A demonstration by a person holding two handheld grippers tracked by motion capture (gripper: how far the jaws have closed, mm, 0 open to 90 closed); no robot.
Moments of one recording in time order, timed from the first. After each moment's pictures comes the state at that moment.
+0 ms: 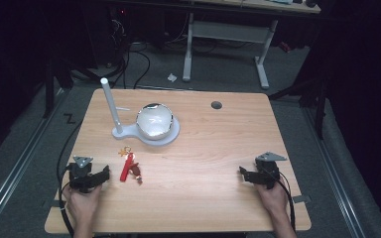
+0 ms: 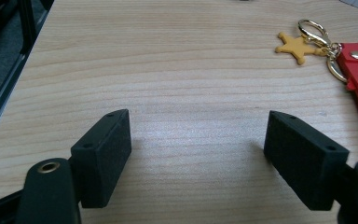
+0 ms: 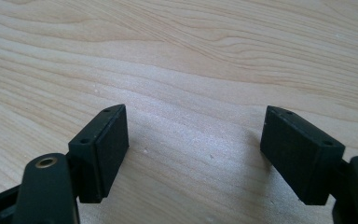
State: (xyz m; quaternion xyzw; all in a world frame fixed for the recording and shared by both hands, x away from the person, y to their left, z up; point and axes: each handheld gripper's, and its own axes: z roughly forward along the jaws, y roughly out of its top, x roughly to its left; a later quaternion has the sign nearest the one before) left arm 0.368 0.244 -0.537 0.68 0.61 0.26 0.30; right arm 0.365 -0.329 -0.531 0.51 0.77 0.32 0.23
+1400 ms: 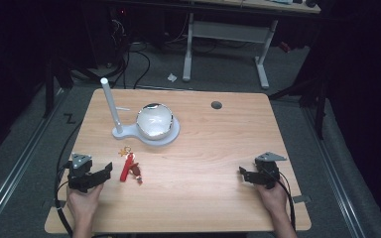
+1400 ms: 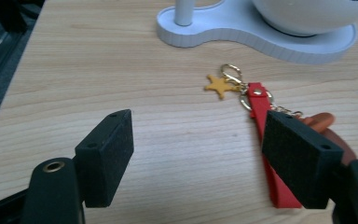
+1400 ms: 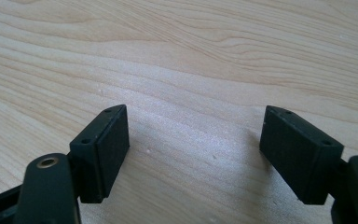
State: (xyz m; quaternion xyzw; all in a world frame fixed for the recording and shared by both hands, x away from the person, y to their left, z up) left arm 0.352 0.233 -0.499 0.69 0.58 0.24 0.37; right arm 0.365 -0.329 -0.531 0.51 0.77 0.32 0.22
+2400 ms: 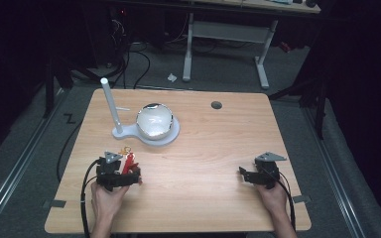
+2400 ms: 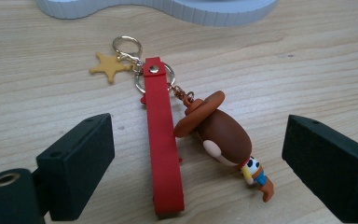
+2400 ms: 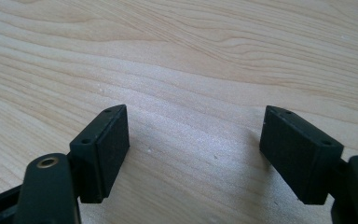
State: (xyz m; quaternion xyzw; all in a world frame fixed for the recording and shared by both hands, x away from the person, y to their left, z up) left arm 0.363 0.163 -0.503 0.75 0.55 0.17 0.34; right arm 0.365 -0.329 -0.531 0.51 0.77 0.32 0.22
